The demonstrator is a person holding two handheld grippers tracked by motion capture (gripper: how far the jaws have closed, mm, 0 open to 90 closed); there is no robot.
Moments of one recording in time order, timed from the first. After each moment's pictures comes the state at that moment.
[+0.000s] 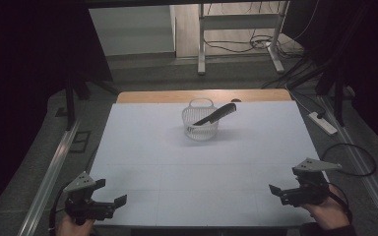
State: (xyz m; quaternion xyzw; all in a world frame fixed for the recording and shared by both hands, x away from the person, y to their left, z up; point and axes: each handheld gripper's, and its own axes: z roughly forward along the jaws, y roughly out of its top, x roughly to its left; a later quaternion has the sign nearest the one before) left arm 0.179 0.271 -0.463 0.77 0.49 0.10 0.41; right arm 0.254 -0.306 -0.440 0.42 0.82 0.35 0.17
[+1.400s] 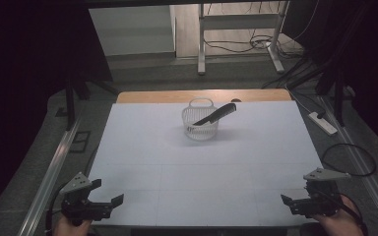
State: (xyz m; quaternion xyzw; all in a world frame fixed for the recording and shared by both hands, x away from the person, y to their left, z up) left arm 0.174 0.277 -0.462 0.76 0.50 0.12 0.40; right arm 0.232 -0.325 -0.442 0.46 0.82 0.28 0.18
